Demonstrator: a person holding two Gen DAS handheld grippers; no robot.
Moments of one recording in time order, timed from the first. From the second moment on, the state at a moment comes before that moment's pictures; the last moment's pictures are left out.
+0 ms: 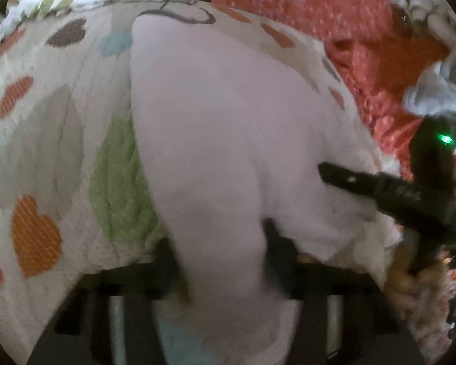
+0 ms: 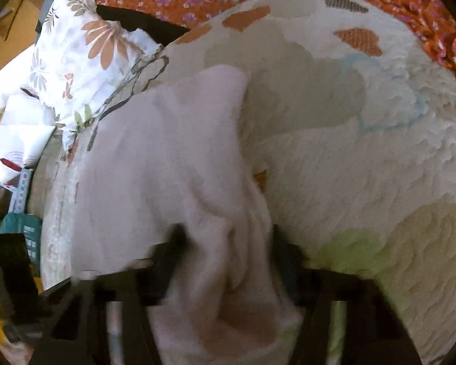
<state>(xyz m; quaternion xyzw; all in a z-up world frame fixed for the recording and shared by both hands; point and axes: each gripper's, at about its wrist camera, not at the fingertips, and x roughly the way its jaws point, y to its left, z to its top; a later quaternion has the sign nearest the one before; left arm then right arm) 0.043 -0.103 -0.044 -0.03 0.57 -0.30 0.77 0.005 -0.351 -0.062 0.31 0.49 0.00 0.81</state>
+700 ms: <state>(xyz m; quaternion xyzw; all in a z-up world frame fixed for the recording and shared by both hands) 0.009 0.003 0.028 0.02 0.42 -0.18 0.89 -0.054 -0.292 0.028 0.18 0.36 -0.08 0.91</state>
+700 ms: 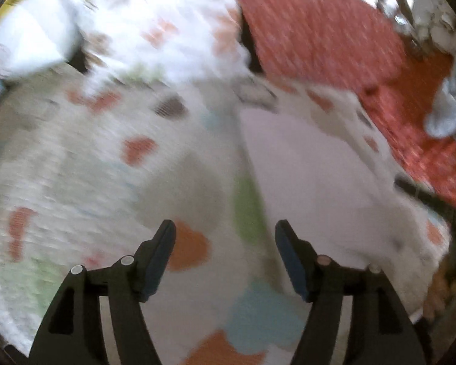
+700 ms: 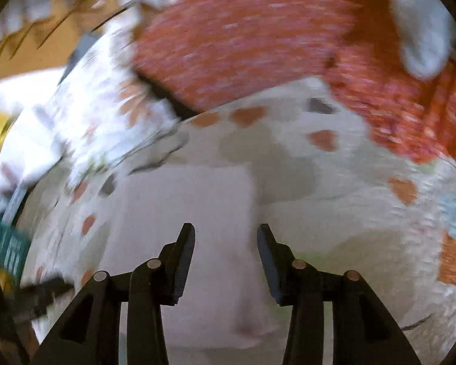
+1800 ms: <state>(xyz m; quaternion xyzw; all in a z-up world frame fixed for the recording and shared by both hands) -0.030 0.115 0.060 -0.08 0.33 -0.04 0.94 -0.010 -0.164 0.021 0.06 0.44 -0.11 0.89</state>
